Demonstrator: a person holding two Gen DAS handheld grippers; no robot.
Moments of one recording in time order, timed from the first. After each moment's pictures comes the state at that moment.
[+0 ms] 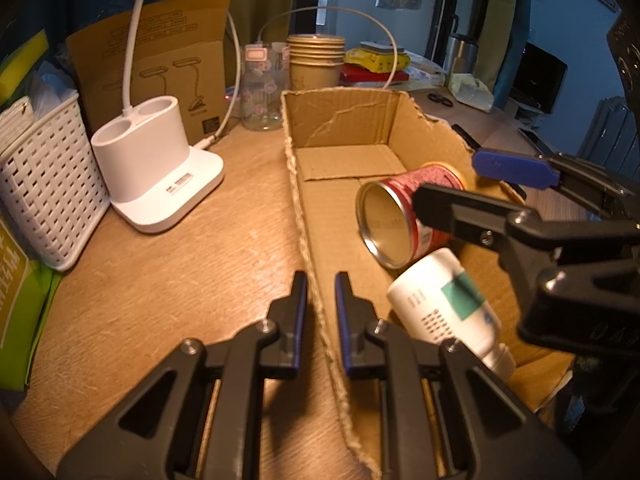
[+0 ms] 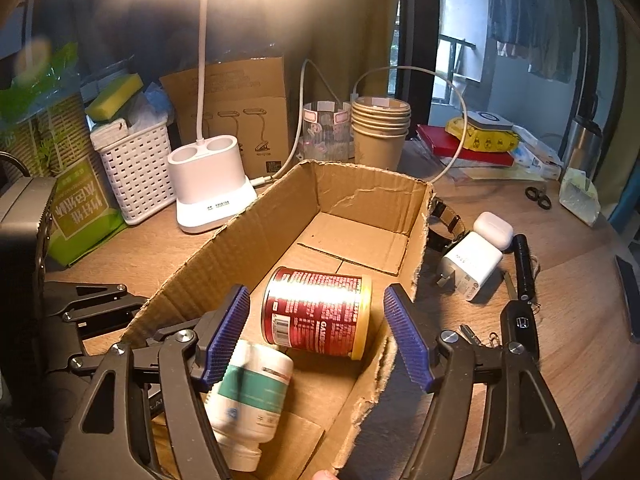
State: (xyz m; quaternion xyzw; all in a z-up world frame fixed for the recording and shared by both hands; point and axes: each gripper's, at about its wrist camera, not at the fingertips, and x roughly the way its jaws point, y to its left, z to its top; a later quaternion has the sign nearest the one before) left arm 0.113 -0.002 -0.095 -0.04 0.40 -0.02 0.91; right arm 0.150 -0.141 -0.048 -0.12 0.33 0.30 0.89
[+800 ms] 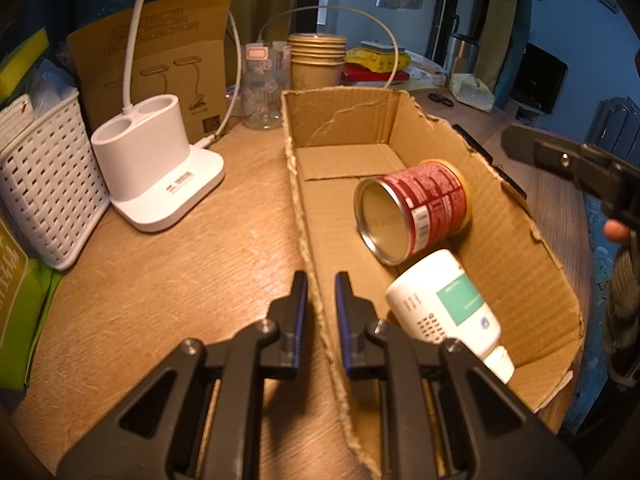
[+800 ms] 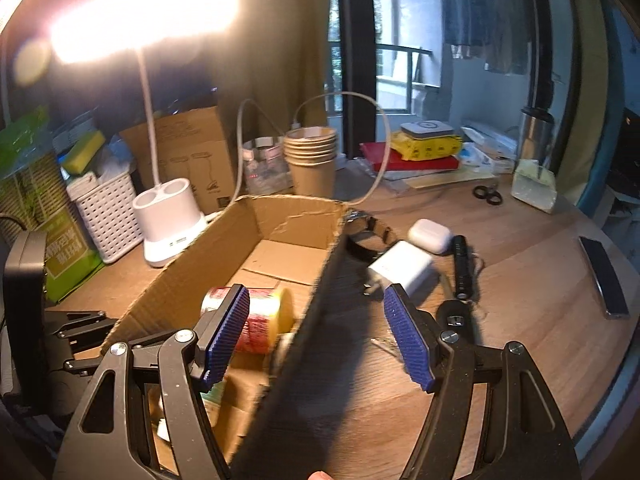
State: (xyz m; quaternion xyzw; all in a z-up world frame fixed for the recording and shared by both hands) left arm 0.112 -0.003 -0.095 -0.04 0.40 -0.02 0.91; right arm 0.158 -0.200 -0.025 -0.06 0.31 0.24 0.92
